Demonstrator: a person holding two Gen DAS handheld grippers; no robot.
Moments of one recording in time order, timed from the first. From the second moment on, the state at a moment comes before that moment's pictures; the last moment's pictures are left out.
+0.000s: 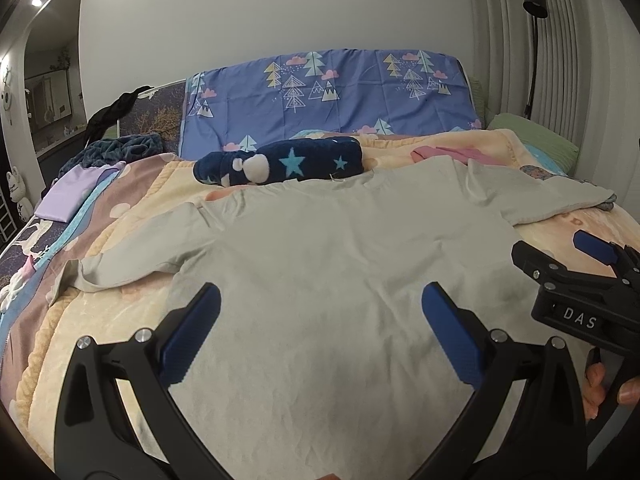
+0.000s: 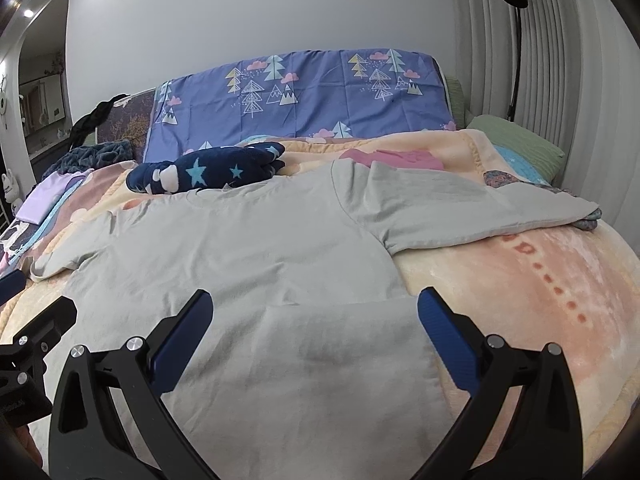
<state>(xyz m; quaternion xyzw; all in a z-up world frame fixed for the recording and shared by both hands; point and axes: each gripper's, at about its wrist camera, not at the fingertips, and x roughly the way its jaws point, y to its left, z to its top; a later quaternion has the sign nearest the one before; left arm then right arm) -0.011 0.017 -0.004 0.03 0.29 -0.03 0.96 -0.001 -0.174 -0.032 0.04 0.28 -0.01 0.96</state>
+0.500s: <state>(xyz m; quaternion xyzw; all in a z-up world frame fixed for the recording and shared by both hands) -0.006 0.021 -0.017 0.03 0.30 -0.03 0.95 0.001 -0.174 -0.035 0.04 0.29 -0.01 0.96</state>
